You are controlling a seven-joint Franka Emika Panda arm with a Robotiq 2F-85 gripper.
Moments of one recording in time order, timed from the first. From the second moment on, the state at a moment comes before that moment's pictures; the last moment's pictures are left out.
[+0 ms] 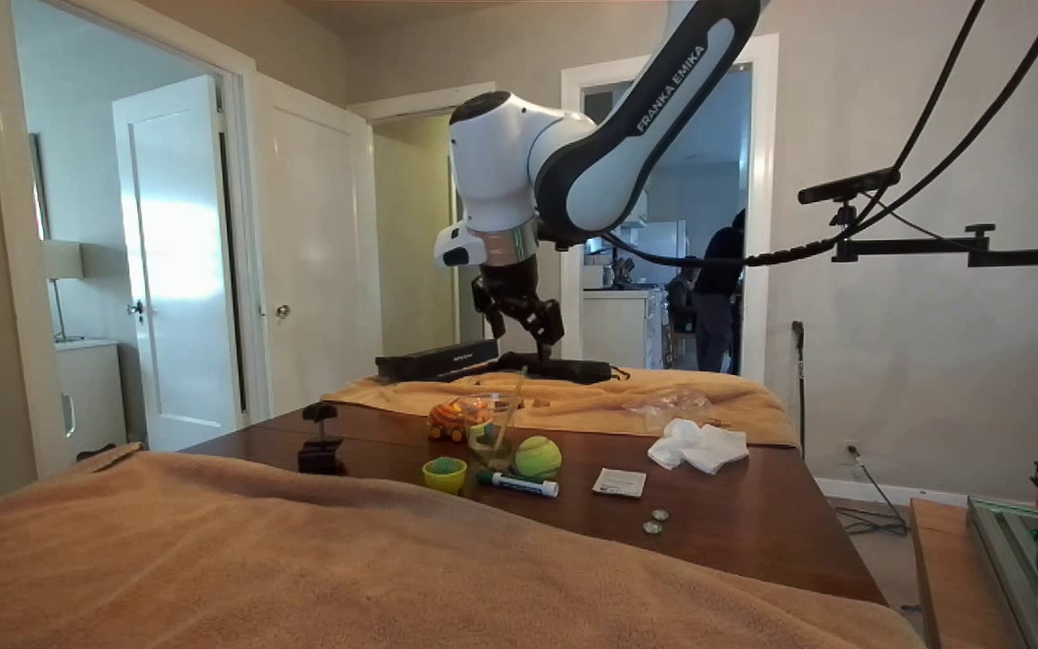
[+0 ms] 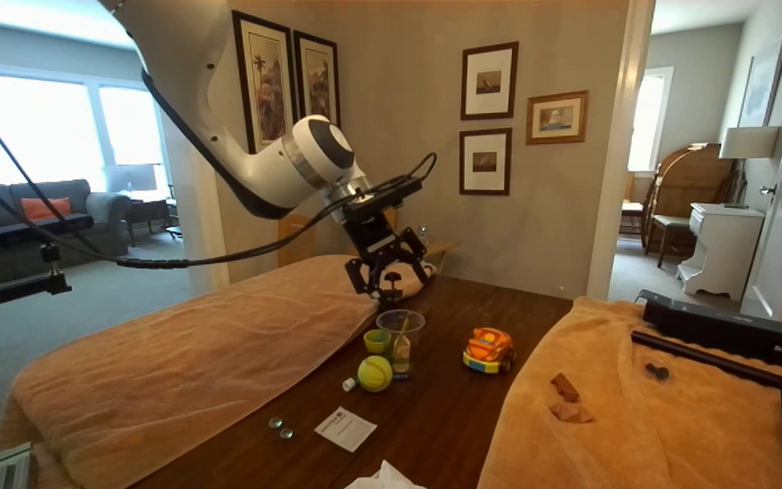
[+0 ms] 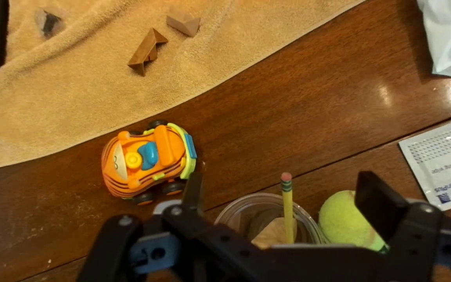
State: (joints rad) arm 0.05 0.23 0.06 -2.10 -0.87 2.33 -0.69
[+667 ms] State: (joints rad) arm 0.06 -0.09 0.09 -2.31 -0.58 2.23 -0.49
